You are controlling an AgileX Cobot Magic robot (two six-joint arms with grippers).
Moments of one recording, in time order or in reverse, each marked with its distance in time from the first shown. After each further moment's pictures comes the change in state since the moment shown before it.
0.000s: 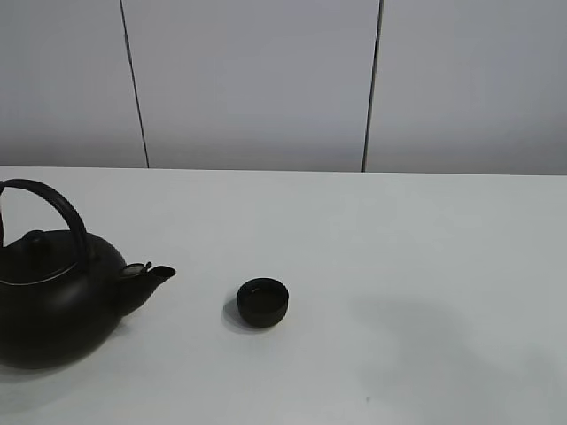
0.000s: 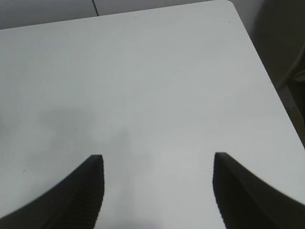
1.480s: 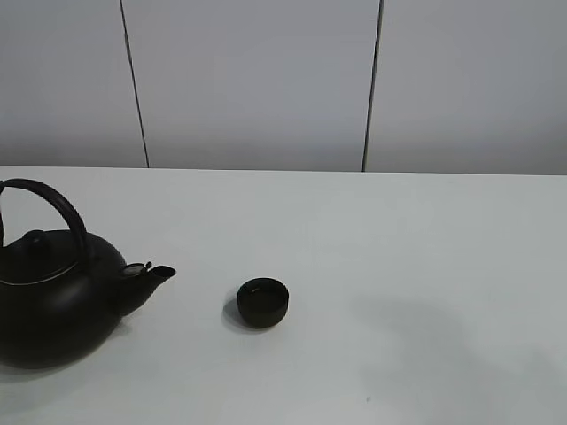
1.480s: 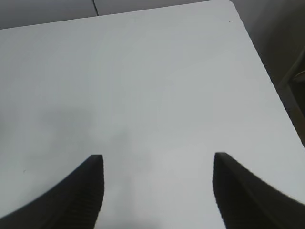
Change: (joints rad) left arm -0.418 0.001 0.473 0.161 -0.148 -0.067; right arm 0.000 0.000 0.000 0.001 0.000 0.000
